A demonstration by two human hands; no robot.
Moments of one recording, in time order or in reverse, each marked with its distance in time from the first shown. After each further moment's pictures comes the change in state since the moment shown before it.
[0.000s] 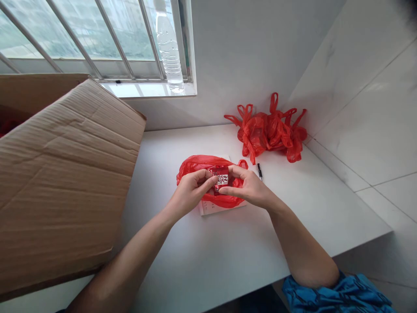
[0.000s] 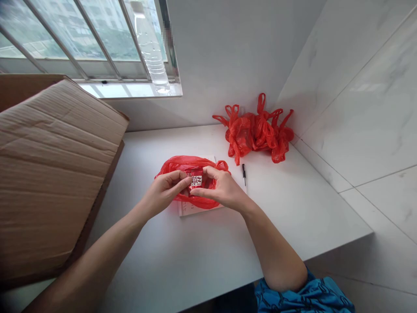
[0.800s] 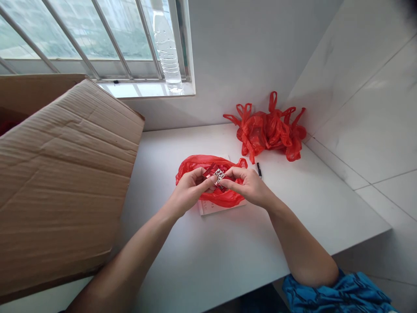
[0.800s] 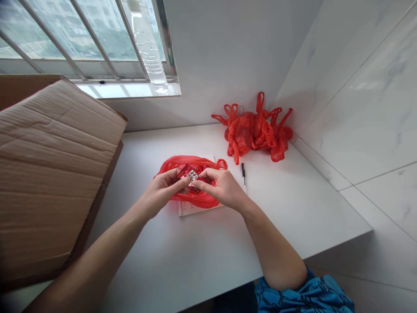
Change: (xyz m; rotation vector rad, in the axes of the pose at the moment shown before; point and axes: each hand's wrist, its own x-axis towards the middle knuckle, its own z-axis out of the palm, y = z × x) left_hand 0.000 -0.001 0.000 -0.211 0.023 -0.127; right_hand -0.001 0.002 0.000 -0.062 0.077 0.010
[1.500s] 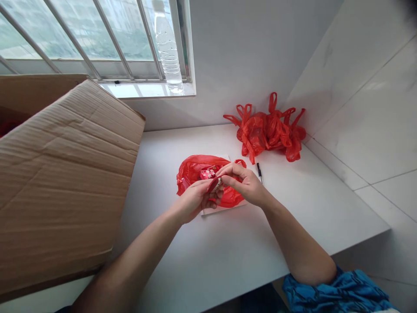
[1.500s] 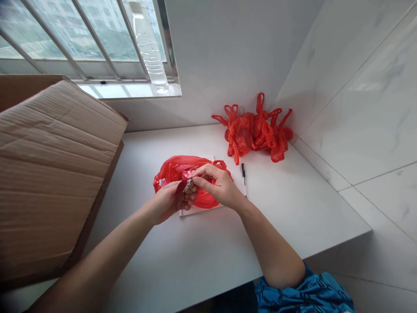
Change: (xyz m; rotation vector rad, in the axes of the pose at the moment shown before) left_hand -0.001 -0.009 0.013 -0.351 -0.171 -0.295; right_hand 0.006 0.005 0.007 0.151 0.008 -0.131
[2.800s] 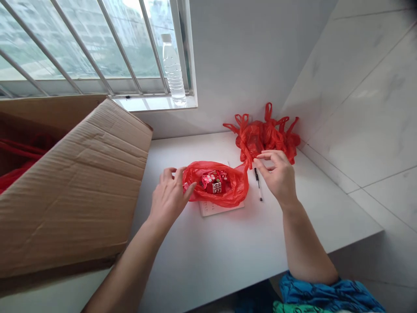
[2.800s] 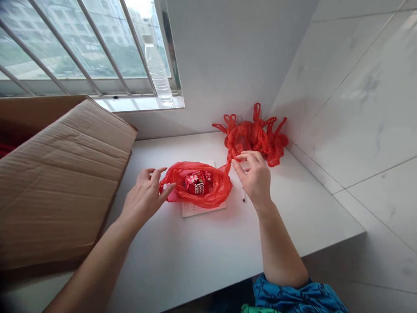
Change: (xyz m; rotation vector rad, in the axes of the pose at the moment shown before) left_hand -0.040 0.024 -0.028 1.659 0.835 0.189; right_hand -0.020 -0.010 -0.057 -0.731 0.689 -0.101
